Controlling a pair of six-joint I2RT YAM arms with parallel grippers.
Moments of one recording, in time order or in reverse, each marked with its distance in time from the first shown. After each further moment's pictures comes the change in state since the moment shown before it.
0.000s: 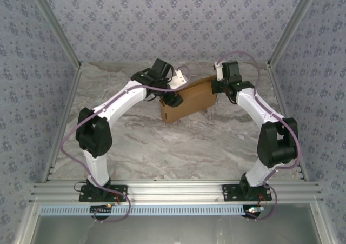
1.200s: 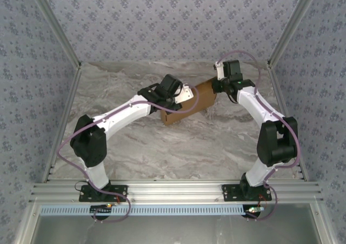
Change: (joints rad) left arm -0.149 -0.113 -0.217 0.164 -0.397 0.109; right arm -0.016 0.013 0.031 -0.041 -0.058 0.003
